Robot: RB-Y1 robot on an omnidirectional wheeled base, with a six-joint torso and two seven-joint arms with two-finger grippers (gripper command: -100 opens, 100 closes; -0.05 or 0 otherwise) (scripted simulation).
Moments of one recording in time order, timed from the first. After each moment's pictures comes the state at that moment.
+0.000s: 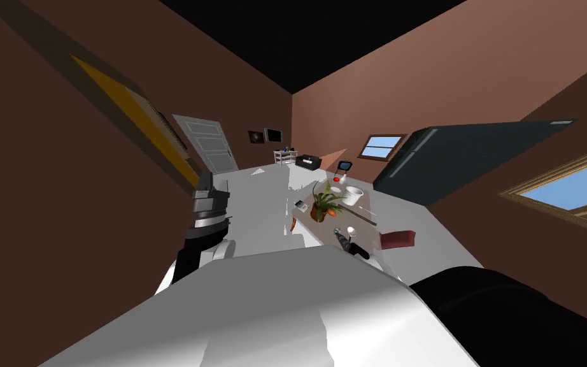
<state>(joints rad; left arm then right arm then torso) 0.48 -0.01 -0.03 -2.40 -0.09 -0.43 -0.15 0.47 -0.59 0.08 -1.42 -0.27 0.30 0.15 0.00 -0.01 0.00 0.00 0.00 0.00</state>
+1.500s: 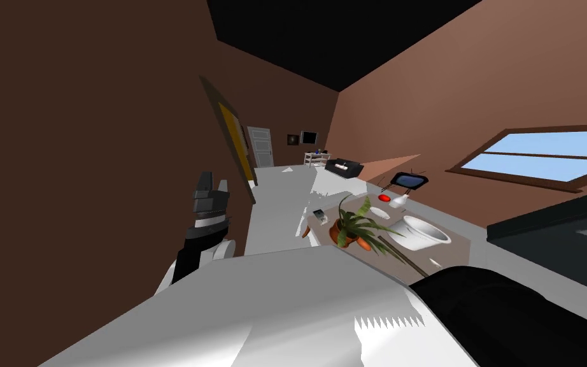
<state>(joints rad) 0.48 -0.01 -0.03 -2.40 -0.09 -0.43 -0.15 0.51 -0.73 0.23 -1.10 -0.22 0.37 0.20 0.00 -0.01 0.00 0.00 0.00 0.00</state>
